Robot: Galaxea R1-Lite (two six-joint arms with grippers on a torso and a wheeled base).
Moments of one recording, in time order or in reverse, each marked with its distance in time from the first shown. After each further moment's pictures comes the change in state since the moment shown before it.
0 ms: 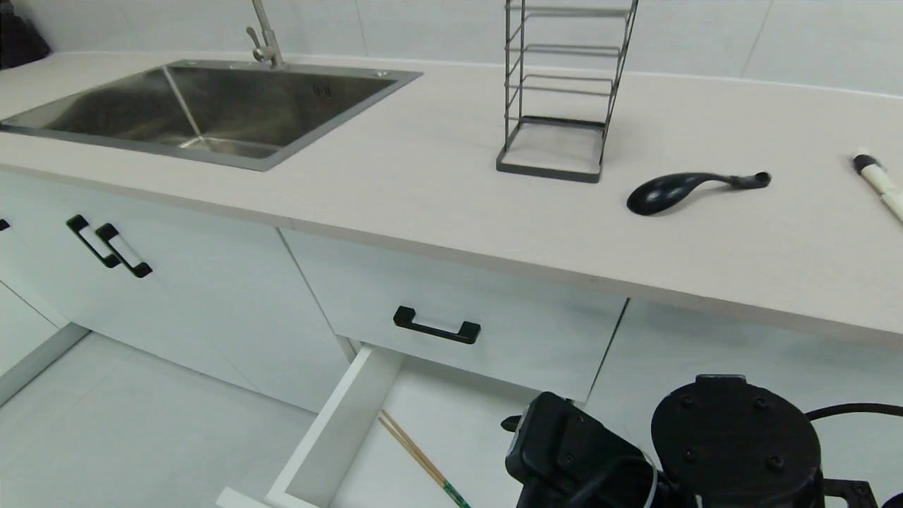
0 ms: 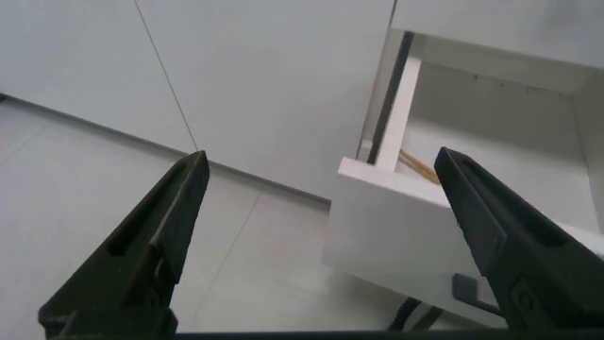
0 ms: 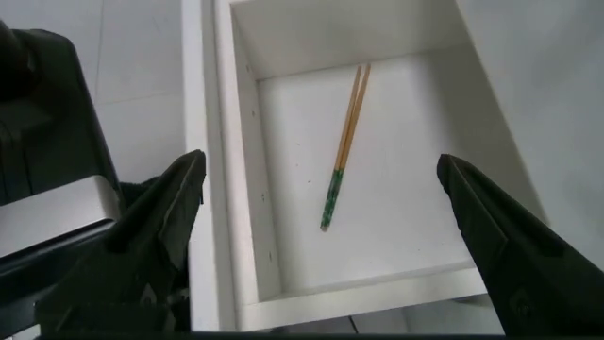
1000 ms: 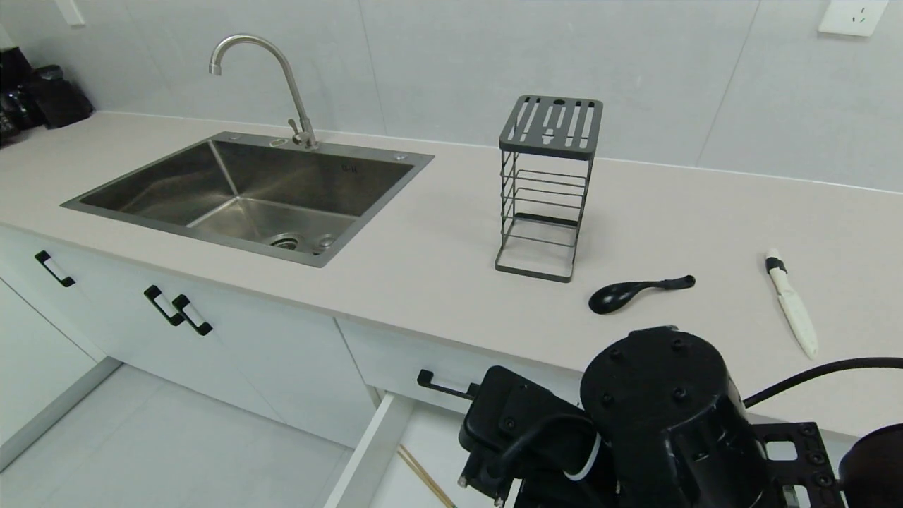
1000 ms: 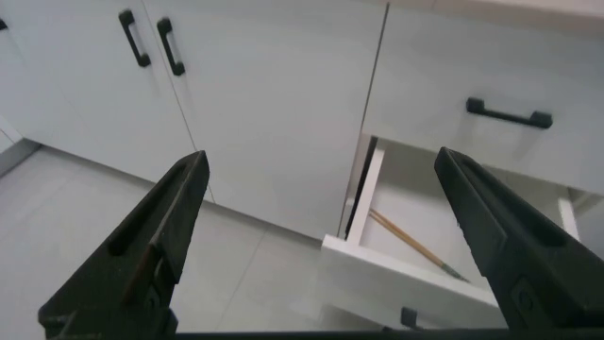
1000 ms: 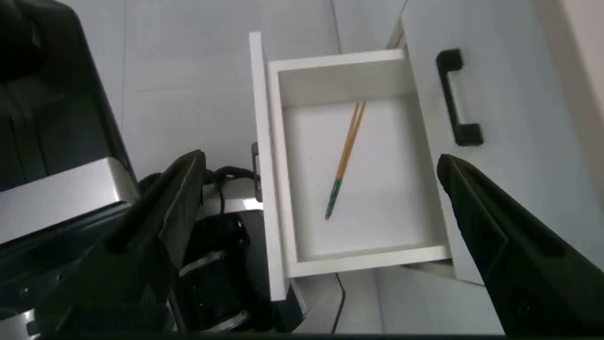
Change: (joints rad) left arm 0.000 0.000 0.002 0.001 0.000 0.000; right arm -0.004 0.030 -0.228 0.320 0.012 0.001
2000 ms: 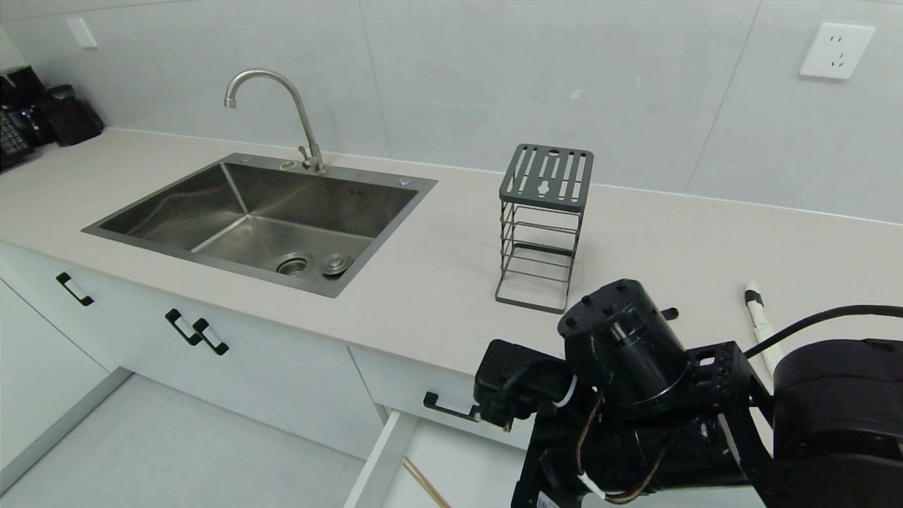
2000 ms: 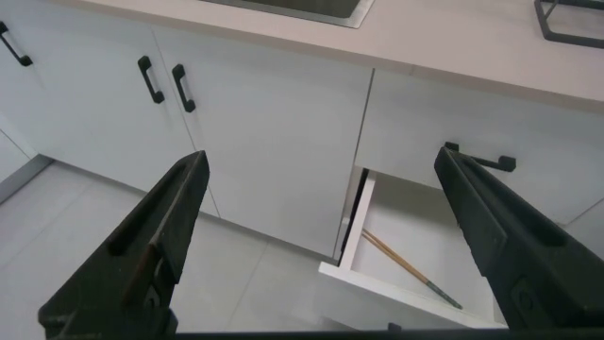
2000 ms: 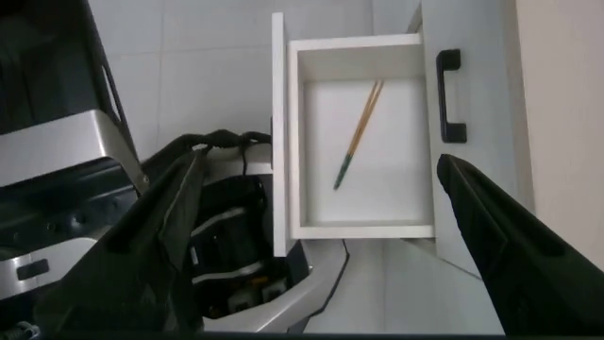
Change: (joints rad) left arm 0.000 0.000 0.000 0.000 0.000 0.000; right arm -0.175 0.080 -0.125 0.223 0.203 -0.087
